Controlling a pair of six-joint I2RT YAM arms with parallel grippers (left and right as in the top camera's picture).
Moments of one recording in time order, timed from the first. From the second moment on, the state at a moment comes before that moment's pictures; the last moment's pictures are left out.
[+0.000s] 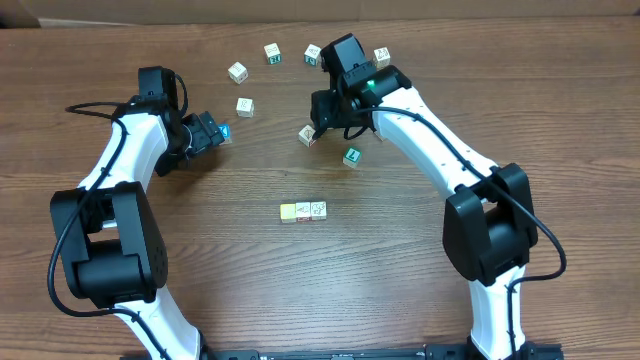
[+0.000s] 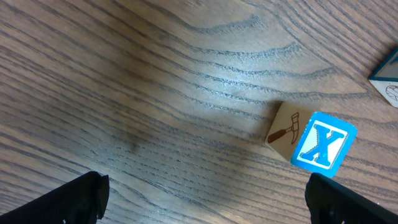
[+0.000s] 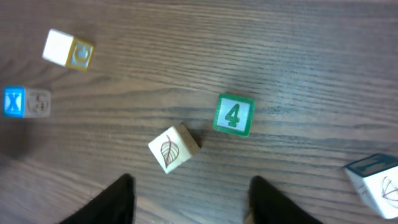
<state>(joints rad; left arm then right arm) 0.10 1.97 1.39 -0.71 0.02 -0.44 0.50 2.16 1.86 -0.78 -0.07 0.37</state>
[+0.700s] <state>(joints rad) 0.10 1.97 1.39 -0.71 0.02 -0.44 0.57 2.25 1.86 -0.70 -0.07 0.28</state>
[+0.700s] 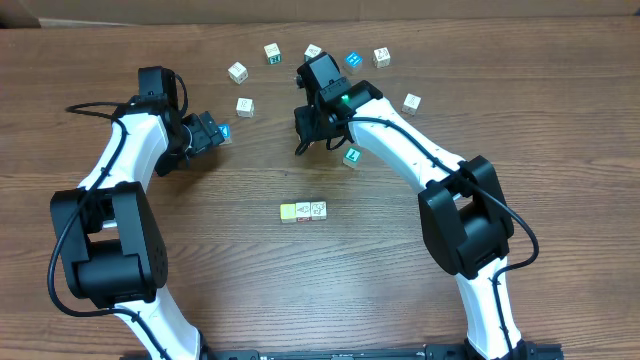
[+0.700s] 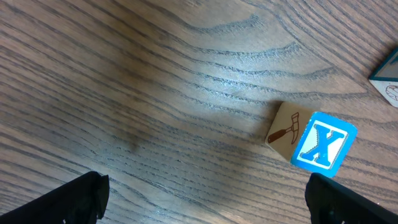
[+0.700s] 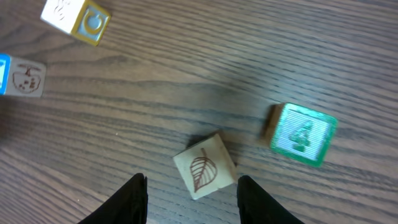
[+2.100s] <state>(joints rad) 0.10 1.97 1.39 -0.71 0.02 -0.44 0.57 2.33 1.85 -0.64 -0.06 0.15</state>
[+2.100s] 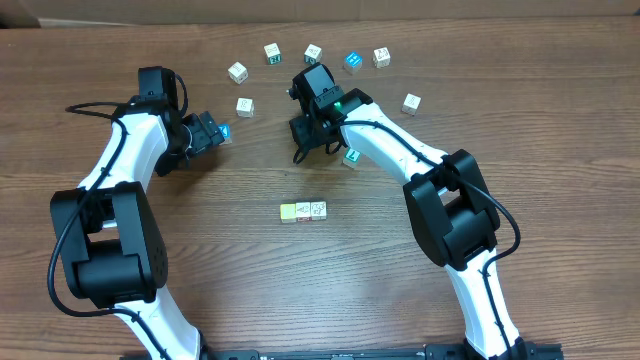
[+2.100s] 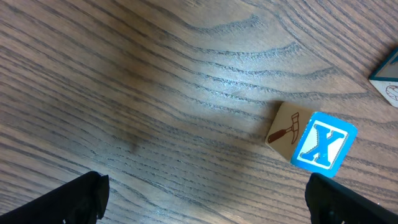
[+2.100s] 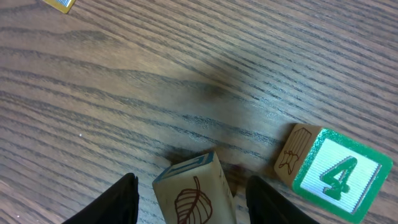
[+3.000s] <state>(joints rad) 0.10 1.97 1.39 -0.71 0.02 -0.44 0.57 2.33 1.85 -0.66 -0.06 0.15</state>
